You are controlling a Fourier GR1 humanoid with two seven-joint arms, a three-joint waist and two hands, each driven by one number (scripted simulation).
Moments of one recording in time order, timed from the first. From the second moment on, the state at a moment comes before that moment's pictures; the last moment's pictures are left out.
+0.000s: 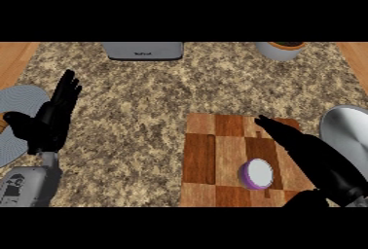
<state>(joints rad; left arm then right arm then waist) -0.22 0.29 0.01 -1.46 0.12 0.14 0.06 -0.15 -0.57 0.36 -2.02 0.28 0.39 0.62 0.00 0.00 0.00</state>
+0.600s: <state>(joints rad) -0.21 0.25 0.02 -1.47 0.08 0.13 0.06 -0.15 -0.51 0.42 -1.95 0.48 0.51 0.66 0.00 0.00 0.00</state>
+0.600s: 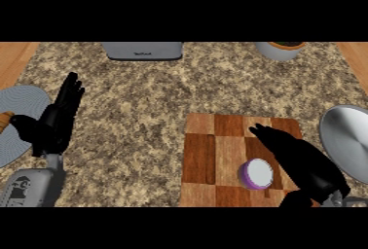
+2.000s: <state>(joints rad) -0.25 0.19 0.08 -1.44 0.01 0.09 0.07 -0.13 -0.32 0.45 -1.68 0.78 0.59 0.41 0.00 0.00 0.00</state>
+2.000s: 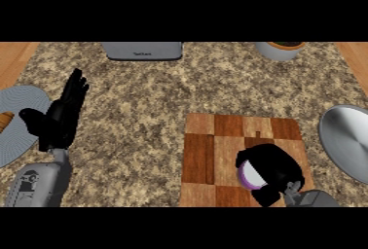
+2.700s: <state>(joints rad) -0.24 0.19 0.09 -1.45 0.01 0.07 0.07 -0.16 -0.07 0.38 -1.60 0.89 0.44 0.73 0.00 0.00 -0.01</state>
